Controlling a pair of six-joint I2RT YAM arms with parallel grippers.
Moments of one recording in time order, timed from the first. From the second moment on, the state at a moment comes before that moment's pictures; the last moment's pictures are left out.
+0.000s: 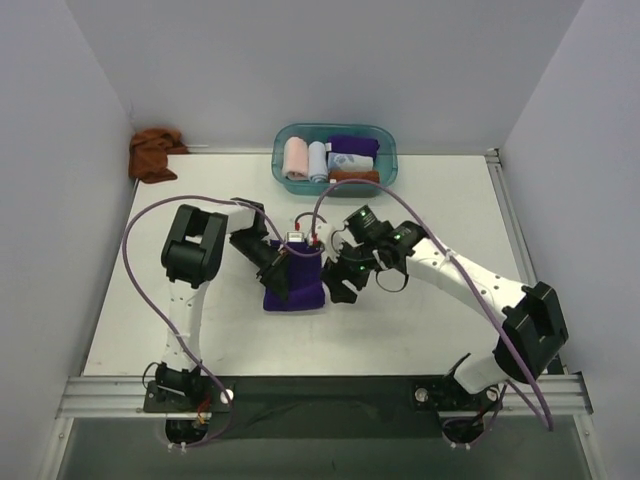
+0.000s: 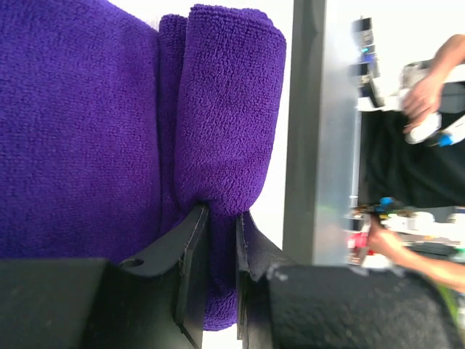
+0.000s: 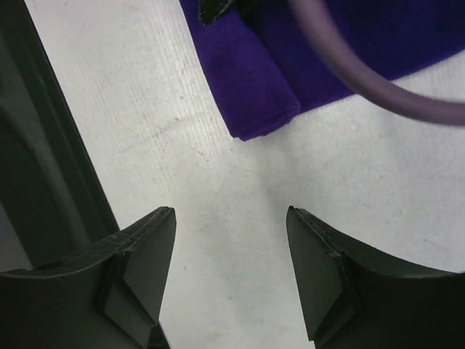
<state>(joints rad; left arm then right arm) -0.33 2.30 1.51 -1.42 1.06 1.10 0.71 1.48 1.16 -0.72 -0.43 -0.35</state>
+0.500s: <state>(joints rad) -0.32 2.38 1.57 -1.54 1.06 1.10 1.04 1.72 1.16 -0.51 -0.10 -0.59</state>
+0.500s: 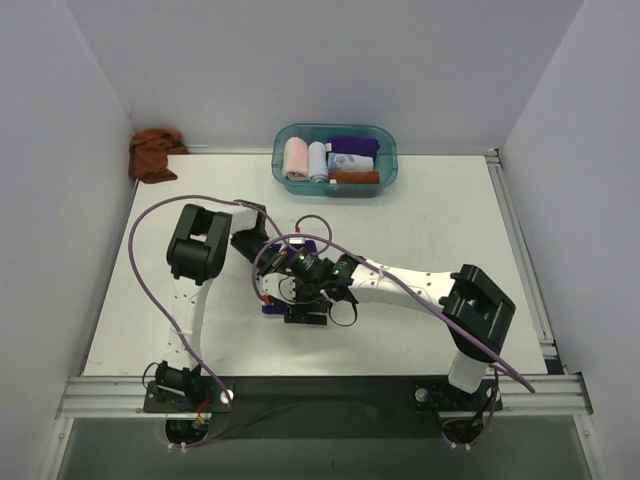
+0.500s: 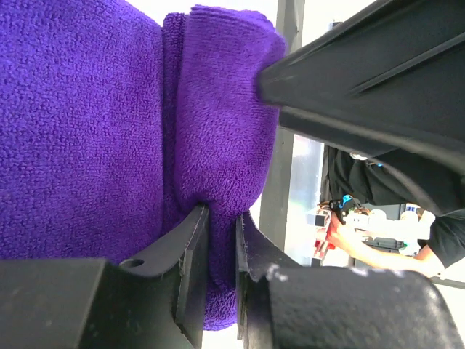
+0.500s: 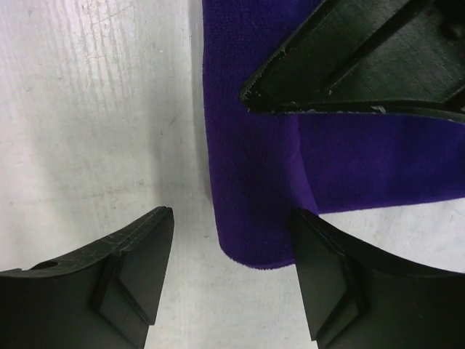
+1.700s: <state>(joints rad) 0.15 1.87 1.36 -1.31 1.08 1.14 0.80 2.10 1.48 -0.92 -0.76 -0.42</state>
